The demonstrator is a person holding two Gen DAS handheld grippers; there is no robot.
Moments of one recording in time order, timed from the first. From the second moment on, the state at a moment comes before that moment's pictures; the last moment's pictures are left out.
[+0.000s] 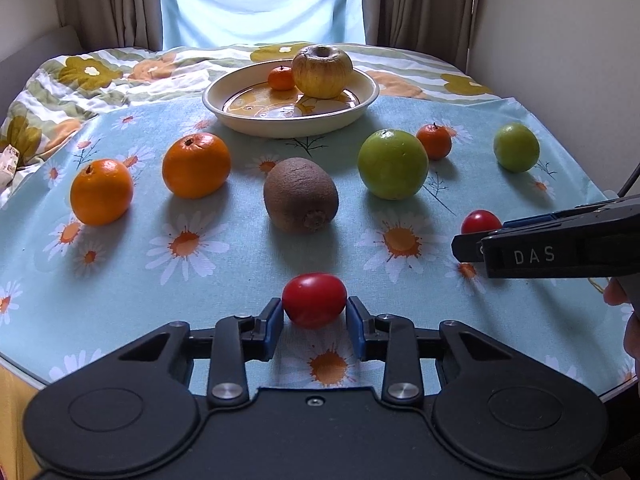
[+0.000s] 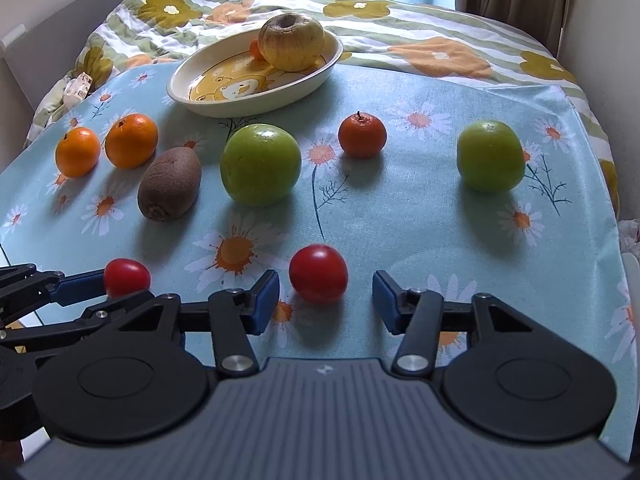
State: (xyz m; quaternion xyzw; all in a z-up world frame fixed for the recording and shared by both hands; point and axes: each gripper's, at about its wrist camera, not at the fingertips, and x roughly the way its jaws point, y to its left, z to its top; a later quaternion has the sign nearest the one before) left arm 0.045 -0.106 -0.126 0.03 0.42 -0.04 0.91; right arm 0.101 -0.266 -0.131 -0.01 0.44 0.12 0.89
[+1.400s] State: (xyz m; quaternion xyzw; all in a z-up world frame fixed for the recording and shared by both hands) left arm 0.034 -0.052 0.006 0.04 0.33 -0.02 0.94; right arm 0.091 -0.242 -0.002 0.01 0.38 0.15 0.91
